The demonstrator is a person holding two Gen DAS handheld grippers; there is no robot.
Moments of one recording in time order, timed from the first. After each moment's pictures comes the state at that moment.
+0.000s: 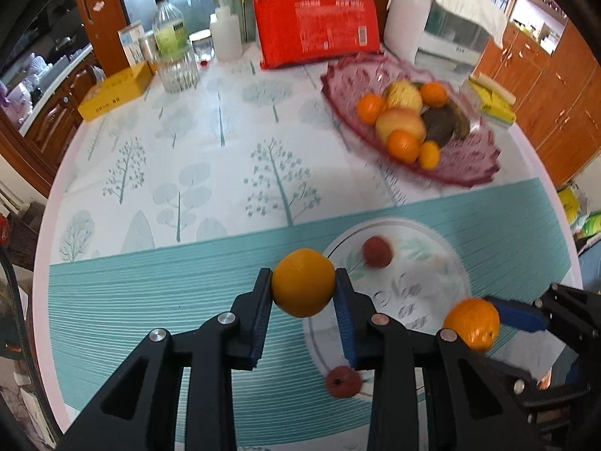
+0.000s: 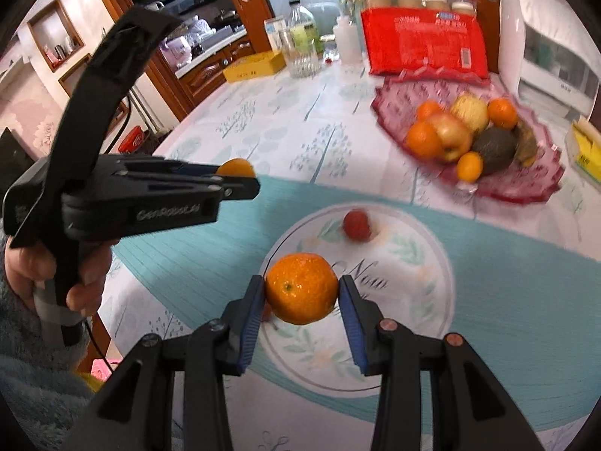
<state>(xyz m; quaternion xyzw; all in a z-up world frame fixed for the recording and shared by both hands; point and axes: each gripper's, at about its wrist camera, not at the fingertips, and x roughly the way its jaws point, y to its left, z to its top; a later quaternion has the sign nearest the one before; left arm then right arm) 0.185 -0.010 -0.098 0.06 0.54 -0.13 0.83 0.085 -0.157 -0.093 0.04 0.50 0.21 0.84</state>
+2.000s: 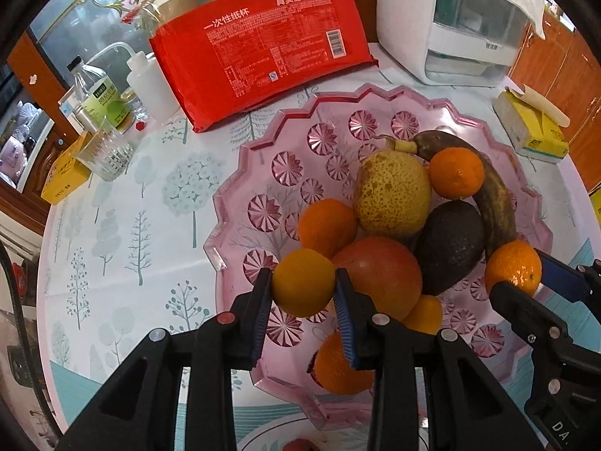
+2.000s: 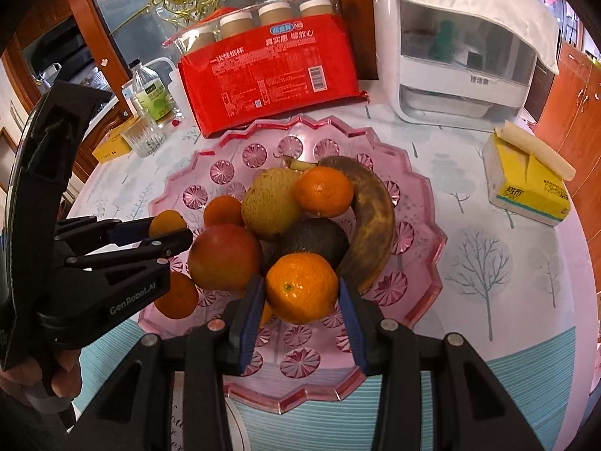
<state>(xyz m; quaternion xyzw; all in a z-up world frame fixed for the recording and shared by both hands) 0.354 -0.175 -0.144 0.13 0.54 -0.09 0.83 0.256 -0.315 -0.118 0.07 0.50 0.05 0.86</state>
